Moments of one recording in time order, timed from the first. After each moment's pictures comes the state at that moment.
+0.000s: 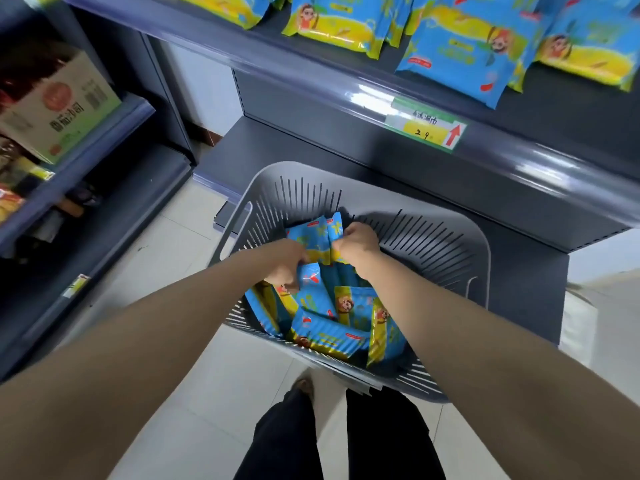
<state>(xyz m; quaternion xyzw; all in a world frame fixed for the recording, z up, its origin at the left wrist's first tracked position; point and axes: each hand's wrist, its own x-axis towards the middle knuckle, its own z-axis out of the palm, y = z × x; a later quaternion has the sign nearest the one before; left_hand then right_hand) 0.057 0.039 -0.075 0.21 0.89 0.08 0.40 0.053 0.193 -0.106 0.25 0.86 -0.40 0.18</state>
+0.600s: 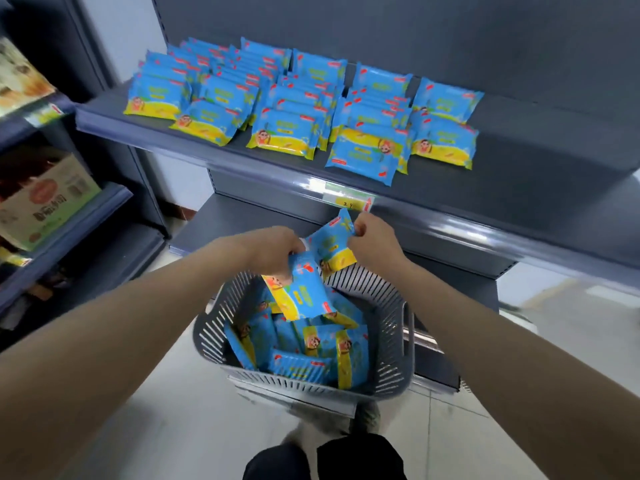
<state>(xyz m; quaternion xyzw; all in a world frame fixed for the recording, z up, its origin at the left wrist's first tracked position) 0.054 0.072 0.095 0.32 0.91 0.07 0.26 0.095 0.261 0.068 0.12 0.92 -0.37 -0.02</state>
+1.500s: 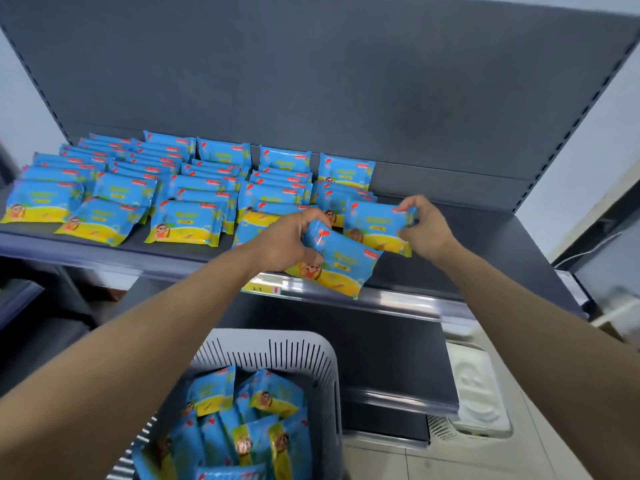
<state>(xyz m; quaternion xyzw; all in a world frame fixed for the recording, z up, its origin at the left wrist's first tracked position) -0.003 0.249 0.174 0.36 0.78 0.47 0.21 0.064 0.501 0.159 0.22 0.86 -0.43 -0.17</state>
